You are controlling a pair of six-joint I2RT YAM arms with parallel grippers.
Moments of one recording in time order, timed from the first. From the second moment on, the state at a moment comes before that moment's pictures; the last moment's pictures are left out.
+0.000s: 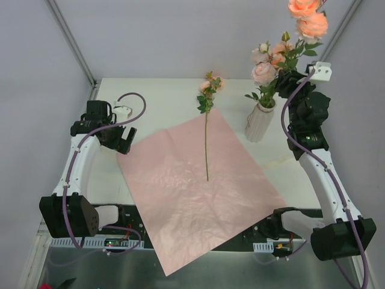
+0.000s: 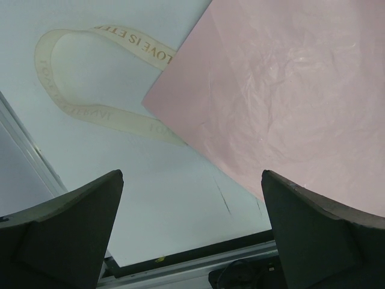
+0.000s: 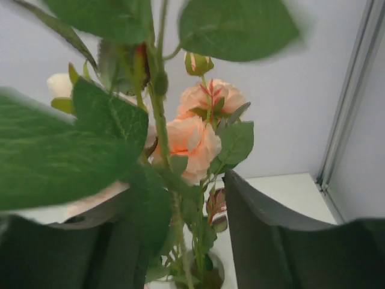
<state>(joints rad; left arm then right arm) 0.06 1.23 1.12 -0.94 0.17 0.42 0.18 1.13 1.10 0.27 0.18 0.10</state>
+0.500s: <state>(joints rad) 0.06 1.22 1.12 -0.94 0.18 0.42 0.25 1.02 1.22 -0.09 0.34 0.08</state>
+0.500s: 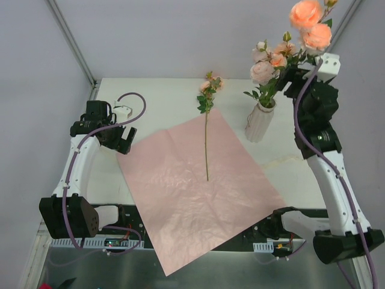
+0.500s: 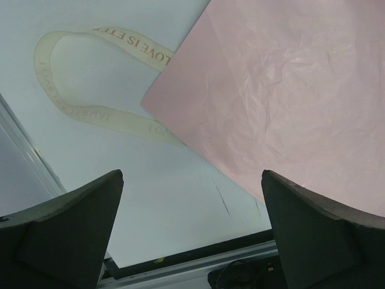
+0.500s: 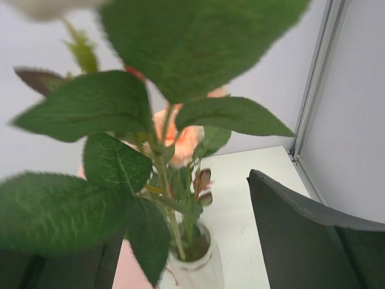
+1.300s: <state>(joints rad) 0.06 1.21 1.12 -0.95 0.18 0.43 0.41 1.03 1.43 -0.40 0.30 0.09</state>
